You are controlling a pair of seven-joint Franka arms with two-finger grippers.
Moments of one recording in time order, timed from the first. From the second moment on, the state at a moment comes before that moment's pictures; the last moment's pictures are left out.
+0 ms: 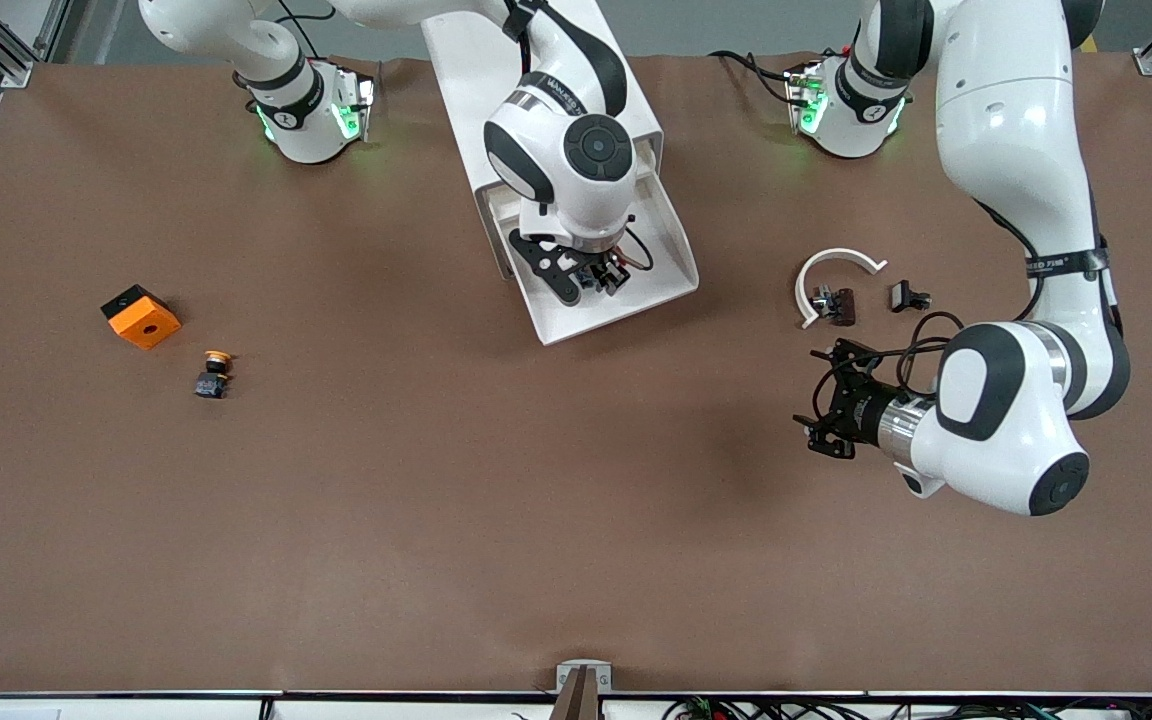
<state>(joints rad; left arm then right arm) -0.45 0.78 0.44 -1.18 -0.63 1.37 -1.37 0.89 0.56 0.01 -1.48 0.09 1.93 1.70</state>
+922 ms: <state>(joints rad) -0.52 0.62 0.44 -1.18 -0.32 1.41 -0.75 0.89 0.56 0.00 -1.45 0.09 1.92 1.65</state>
